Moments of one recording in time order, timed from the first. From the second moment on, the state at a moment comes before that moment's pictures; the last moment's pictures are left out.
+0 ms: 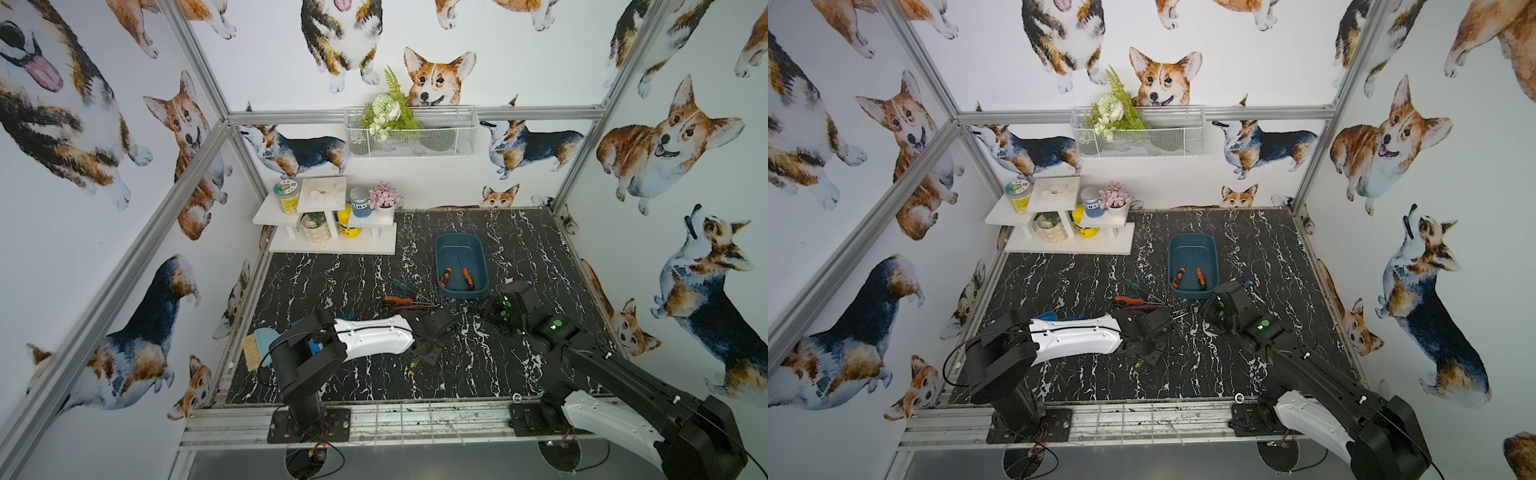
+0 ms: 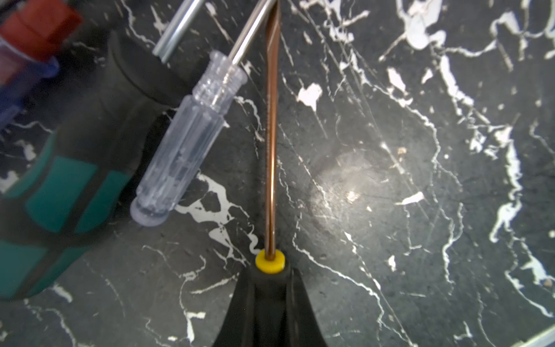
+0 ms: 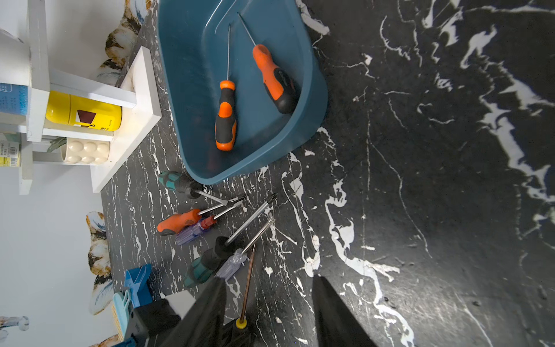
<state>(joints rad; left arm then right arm) -1.07 1.75 1.04 -0.60 -0.10 -0.49 0.51 0.95 0.59 -0.43 0.04 1.08</state>
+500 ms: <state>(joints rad) -1.09 1.73 1.07 -0.65 -0.07 -0.50 0.44 0.89 0.56 -0.45 0.02 1.05</state>
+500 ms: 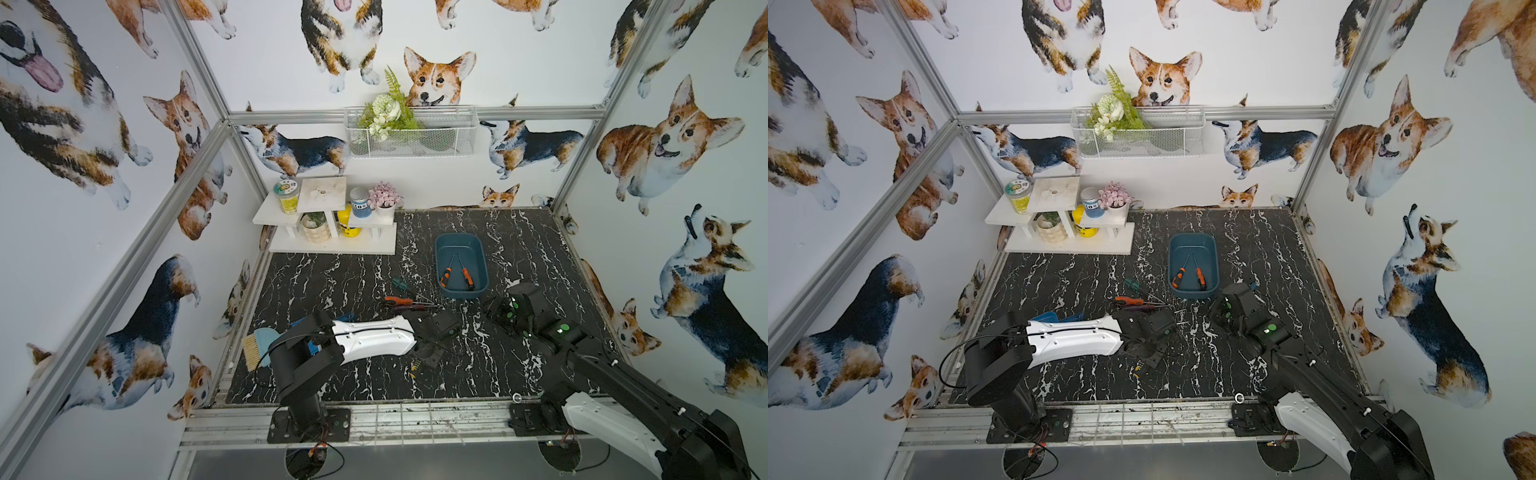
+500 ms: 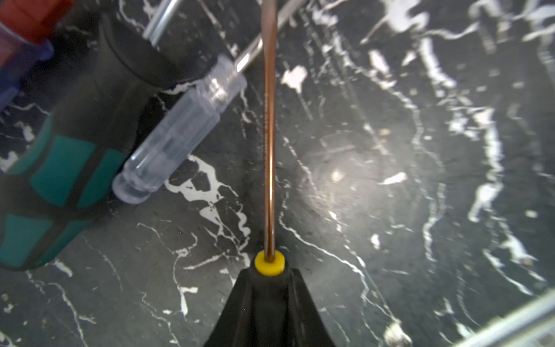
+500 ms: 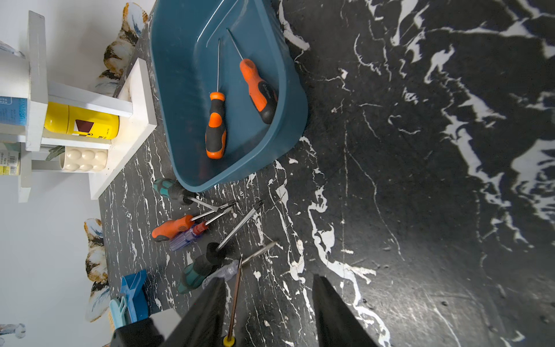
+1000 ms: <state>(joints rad) -1.04 1.65 1.09 -0.59 0.09 -0.49 0.41 0.86 0.55 -0.46 0.00 1.04</state>
